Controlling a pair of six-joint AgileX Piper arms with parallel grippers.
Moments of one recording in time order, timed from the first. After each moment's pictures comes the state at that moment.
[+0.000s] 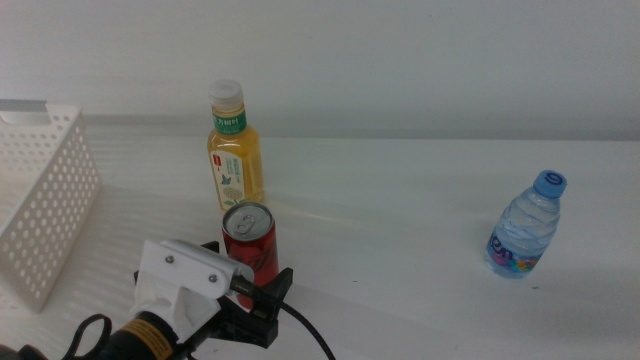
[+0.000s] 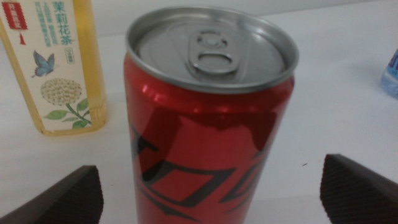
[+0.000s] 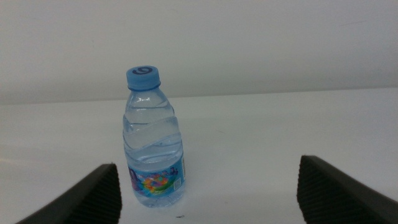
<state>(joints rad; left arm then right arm) -0.61 1.70 -0.22 -0.10 -1.07 -0.13 0.00 0.00 -0.01 -0.01 0.24 0.02</state>
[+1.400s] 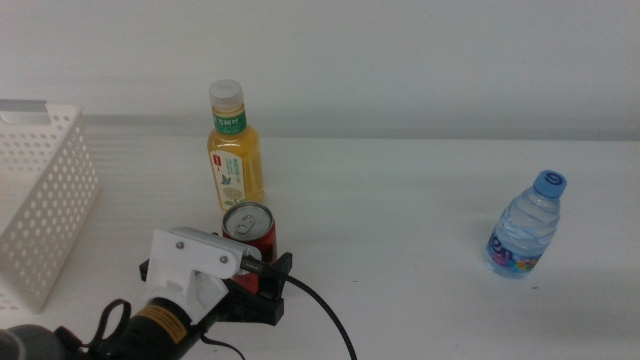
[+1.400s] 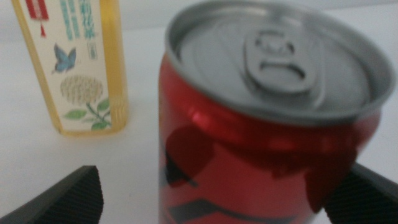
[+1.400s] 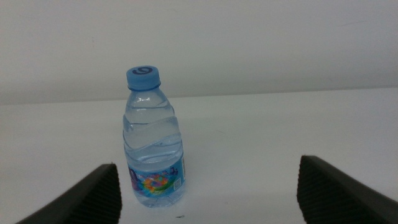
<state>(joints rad) -0.61 1.77 -0.29 -0.19 -1.06 -0.12 0.00 0.00 -0.01 -0.01 0.24 0.02</state>
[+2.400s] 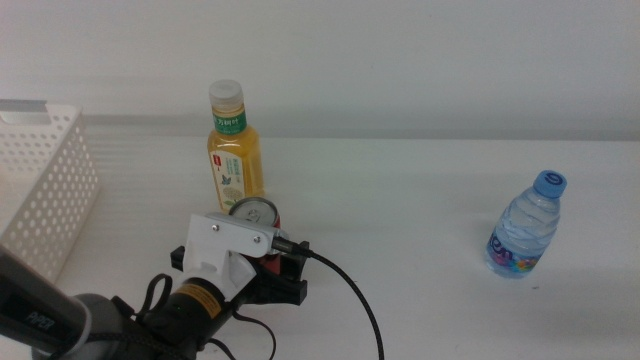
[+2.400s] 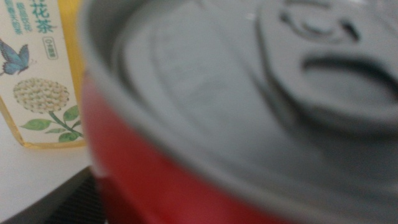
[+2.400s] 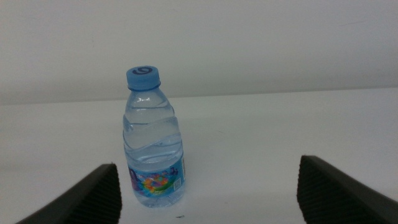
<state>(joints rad) -0.61 1.91 -0.45 -0.19 -1.02 -0.13 0.00 0.00 -0.01 -0.01 0.24 0.02</state>
